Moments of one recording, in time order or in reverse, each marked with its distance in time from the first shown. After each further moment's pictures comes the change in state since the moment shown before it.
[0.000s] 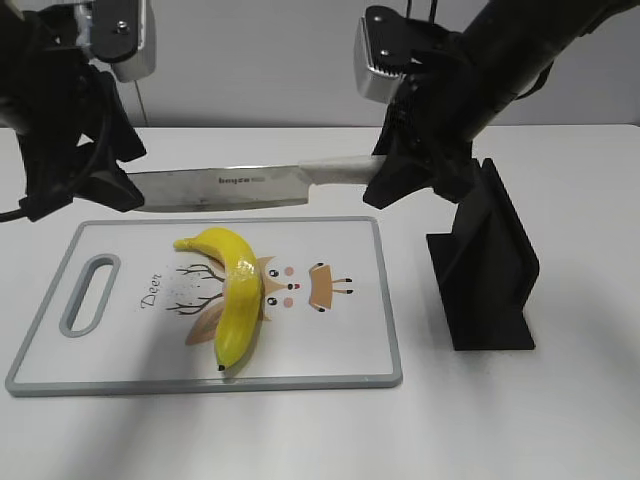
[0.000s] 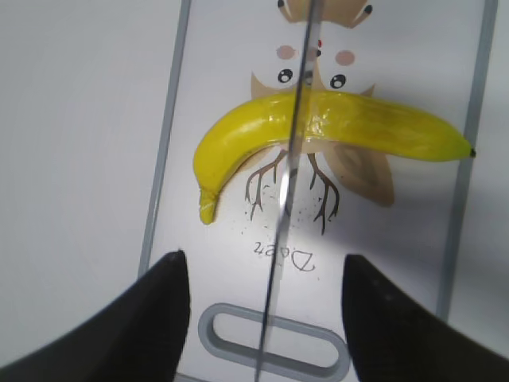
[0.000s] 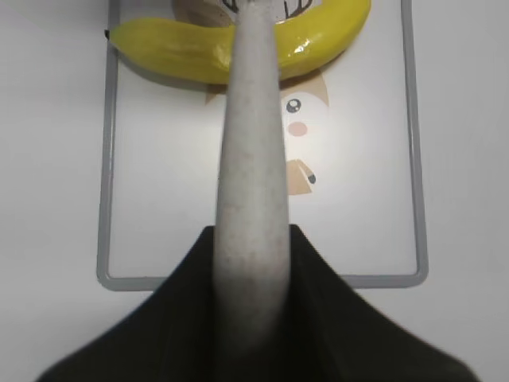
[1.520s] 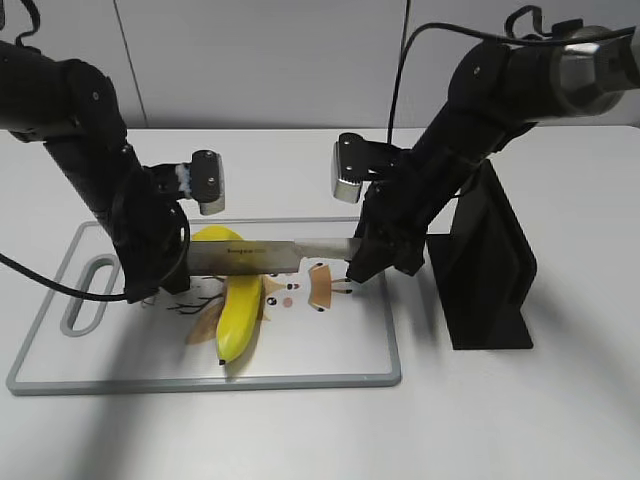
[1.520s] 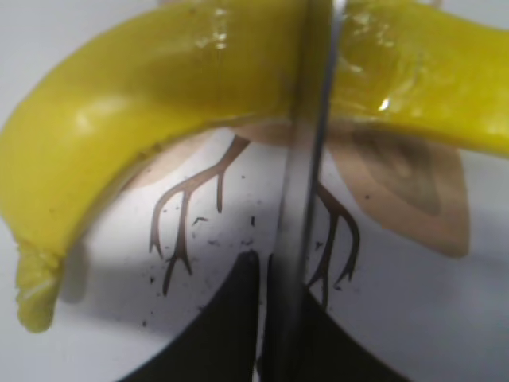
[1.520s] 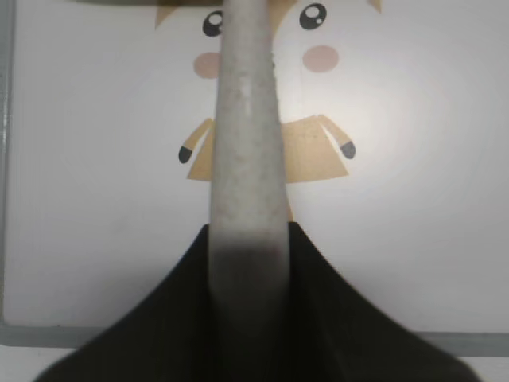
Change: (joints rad) left arm 0.004 0.489 -0.036 -0.036 -0.118 0.033; right arm -0.007 0.349 -0.025 0.050 -0.106 -0.064
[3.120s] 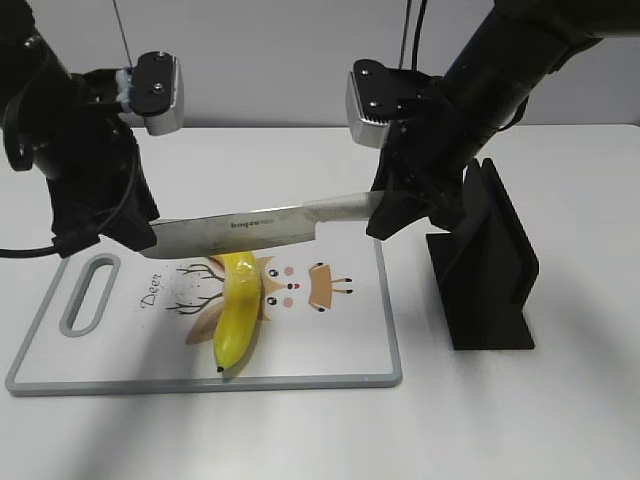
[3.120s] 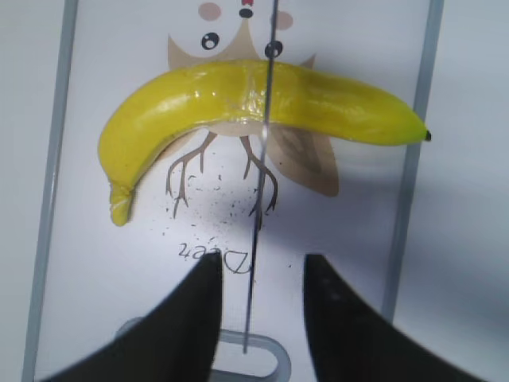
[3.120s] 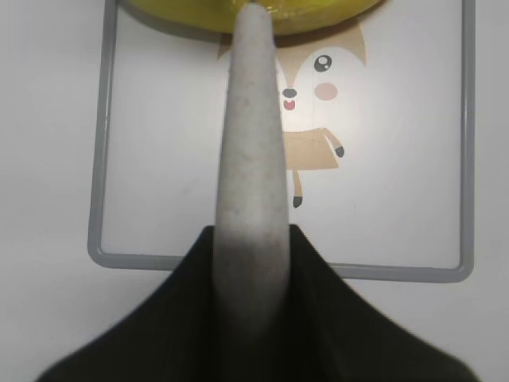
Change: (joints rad) left arm -0.005 -0.355 0.027 0.016 0.183 -0.026; right arm 0.010 -0.252 0.017 -0.090 0.112 0.038
